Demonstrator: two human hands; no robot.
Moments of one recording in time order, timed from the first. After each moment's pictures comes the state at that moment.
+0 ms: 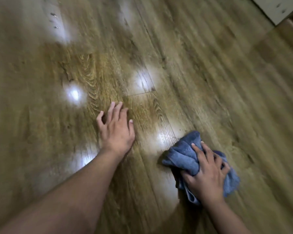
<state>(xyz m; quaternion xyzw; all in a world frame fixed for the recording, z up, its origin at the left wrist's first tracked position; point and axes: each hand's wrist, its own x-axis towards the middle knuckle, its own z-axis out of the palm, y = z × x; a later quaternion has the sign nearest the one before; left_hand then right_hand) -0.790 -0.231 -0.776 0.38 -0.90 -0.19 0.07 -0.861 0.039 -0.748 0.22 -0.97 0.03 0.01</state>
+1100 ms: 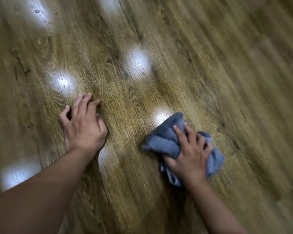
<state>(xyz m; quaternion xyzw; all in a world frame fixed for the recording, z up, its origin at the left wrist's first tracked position) -0.795 -0.225 -0.783 0.38 -0.91 -0.14 0.12 -0.901 0.045 -0.754 0.26 -0.97 0.02 0.00</state>
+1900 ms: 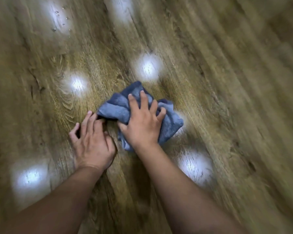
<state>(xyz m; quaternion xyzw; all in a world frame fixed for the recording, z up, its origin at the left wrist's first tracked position) -0.798 -0.225 -0.783 0.40 -0.90 -0.13 0.11 -0.928 -0.161 -0.759 0.32 -0.95 0.04 -0.02</state>
